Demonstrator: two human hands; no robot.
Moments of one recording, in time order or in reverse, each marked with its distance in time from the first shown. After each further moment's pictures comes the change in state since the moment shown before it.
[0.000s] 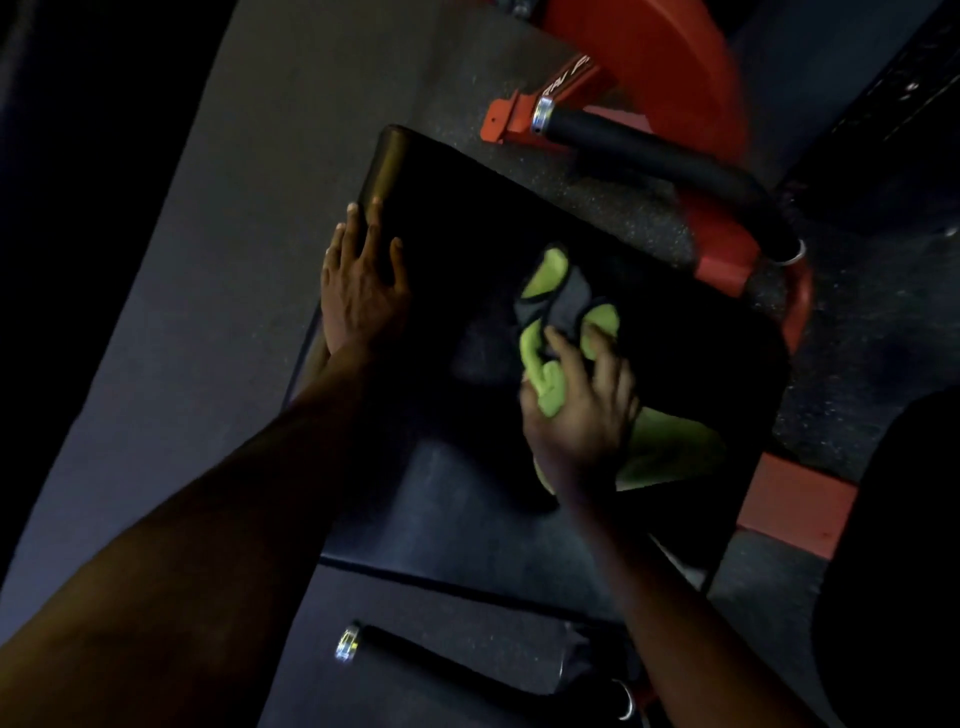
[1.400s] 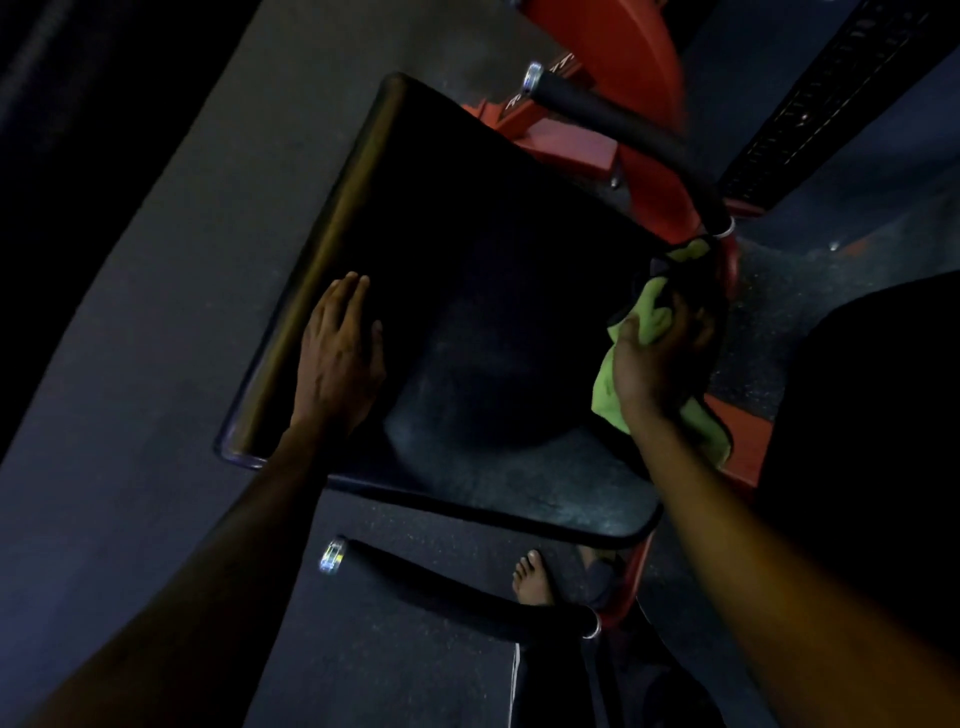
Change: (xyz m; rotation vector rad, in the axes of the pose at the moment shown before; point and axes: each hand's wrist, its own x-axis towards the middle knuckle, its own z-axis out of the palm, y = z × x) left_hand -0.152 -0.066 -0.005 -0.076 0.031 0.229; right_hand 0.006 0.081 -0.039 0.059 0.122 0.401
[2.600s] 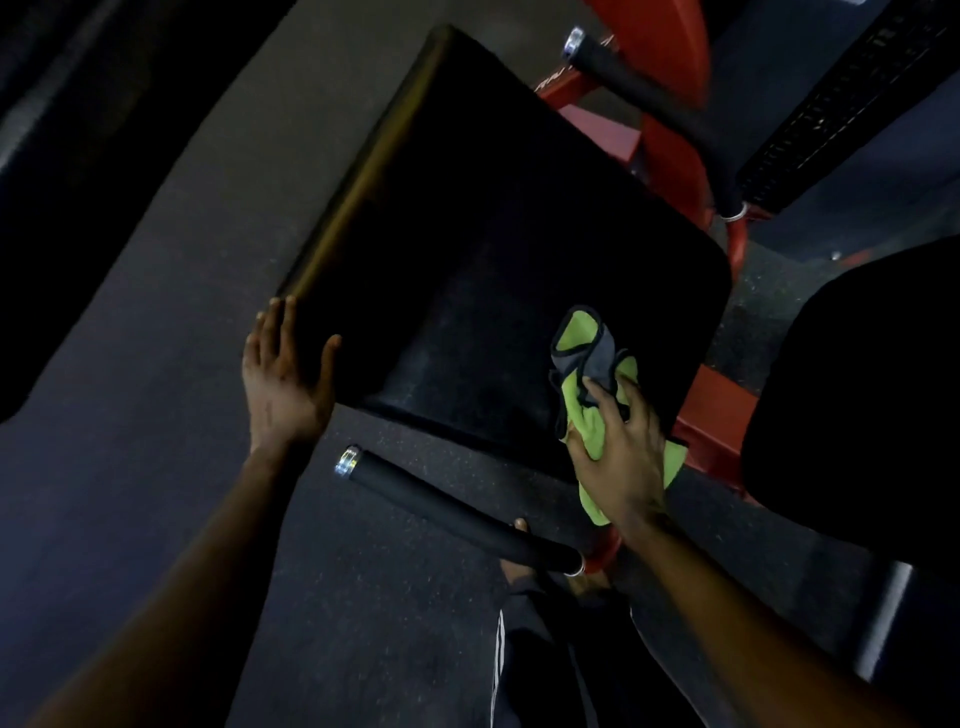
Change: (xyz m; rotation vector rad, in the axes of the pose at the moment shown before) left_hand -0.128 -0.046 -0.025 -0.058 0.146 -0.265; right_hand -0.141 0.079 -0.061 -0.280 -0.434 -0.496
